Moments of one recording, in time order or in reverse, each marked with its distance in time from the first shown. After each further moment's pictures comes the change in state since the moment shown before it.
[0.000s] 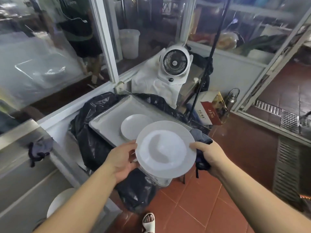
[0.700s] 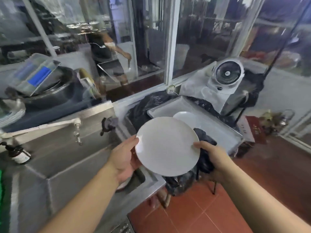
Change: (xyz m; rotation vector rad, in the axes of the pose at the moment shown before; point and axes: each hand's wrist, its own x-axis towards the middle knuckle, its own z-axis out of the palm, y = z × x) left_hand -0.212 -0.015 -0.153 -0.152 0.167 0.280; right_hand -0.159 0.048 0.158 0.120 -0.277 0.080
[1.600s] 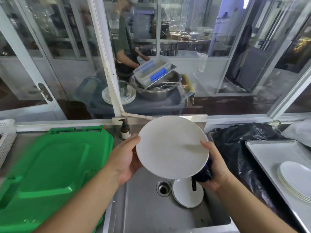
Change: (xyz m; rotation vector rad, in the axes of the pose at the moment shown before) left_hand -0.121 0.136 -0.320 -0.284 0.451 0.253; right_hand -0.015 0.115 0.391 -0.060 -0.735 0.237
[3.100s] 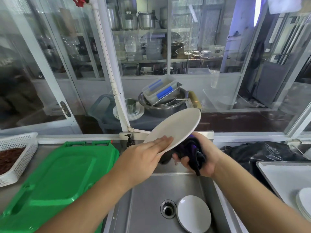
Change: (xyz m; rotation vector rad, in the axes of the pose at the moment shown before) left_hand -0.042 0.028 0.081 1.601 -0.068 1.225; right_hand 0.012 -0.095 0.046 -0.150 -0.117 0.241
